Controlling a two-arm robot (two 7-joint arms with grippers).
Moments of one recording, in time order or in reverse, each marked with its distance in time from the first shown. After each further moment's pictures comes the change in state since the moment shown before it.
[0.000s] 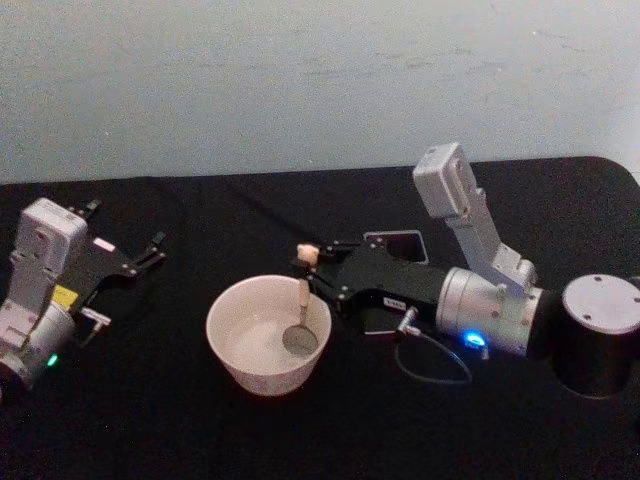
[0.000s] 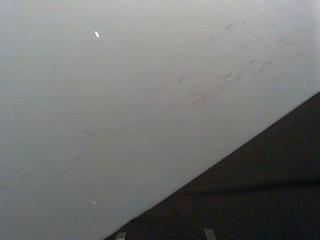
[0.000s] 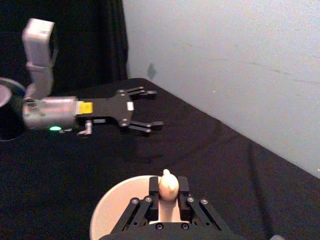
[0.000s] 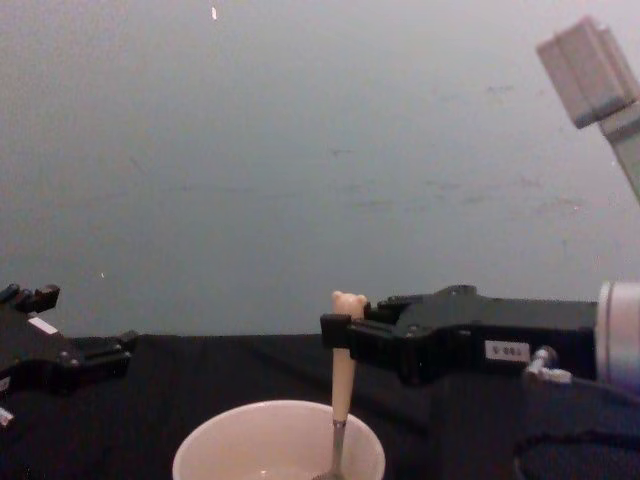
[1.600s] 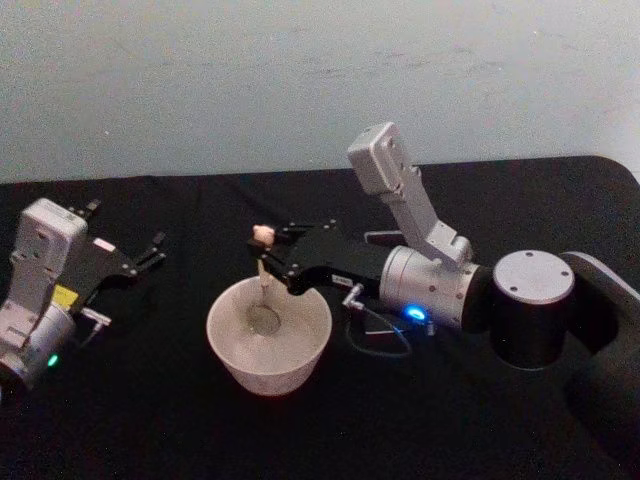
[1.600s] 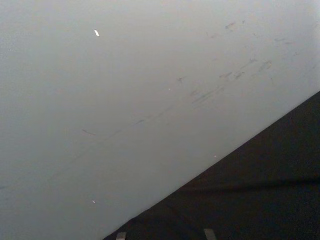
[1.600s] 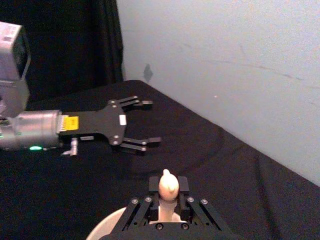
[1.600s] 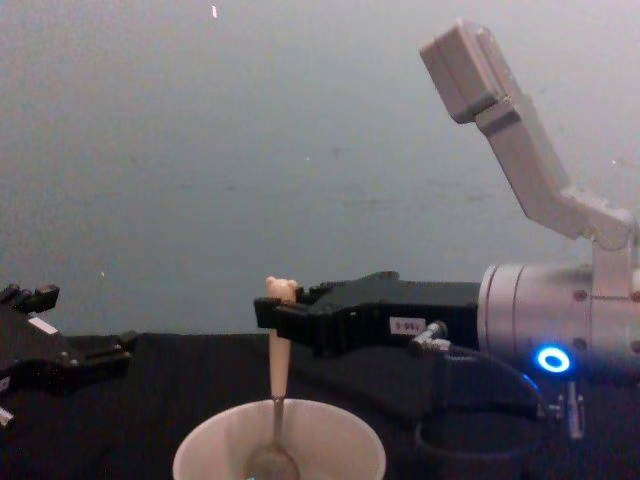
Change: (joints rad) left arm 0.000 0.000 0.000 0.000 0.000 0.000 0.000; right arm 0.121 -0.114 -0.083 0.135 -0.020 0.014 -0.065
